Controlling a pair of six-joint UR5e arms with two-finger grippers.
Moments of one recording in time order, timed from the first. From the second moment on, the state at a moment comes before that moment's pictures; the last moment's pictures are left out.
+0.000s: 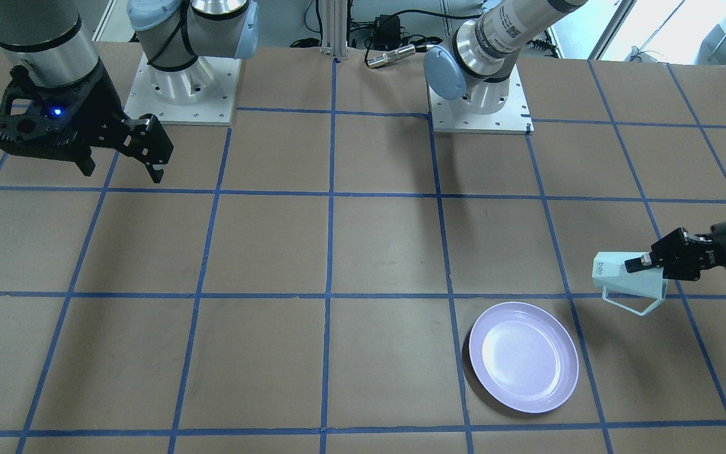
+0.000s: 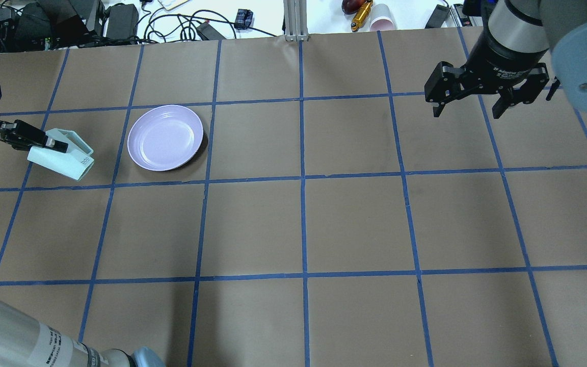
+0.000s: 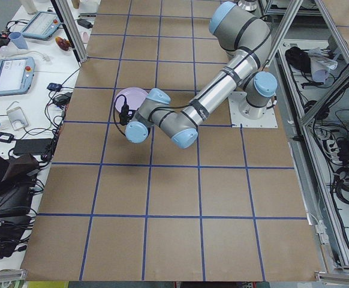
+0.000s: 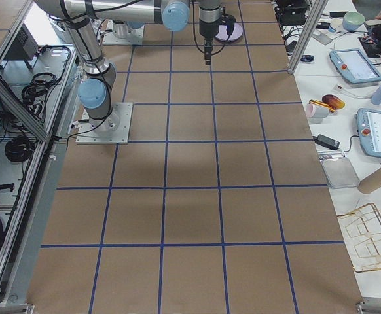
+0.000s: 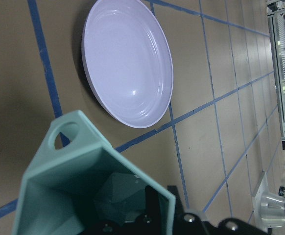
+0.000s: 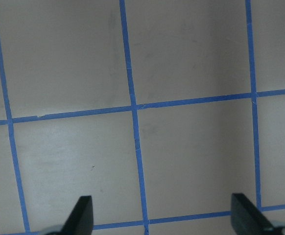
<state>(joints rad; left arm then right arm) -0.86 -2.07 -1.41 -1.89 0.99 1.10 1.52 -1.59 1.64 -1.68 -1.58 0.04</state>
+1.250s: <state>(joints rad) -1.13 -1.94 -1.42 -1.60 1.25 0.69 1.52 -1.59 1.64 -1.68 -1.58 0.04</state>
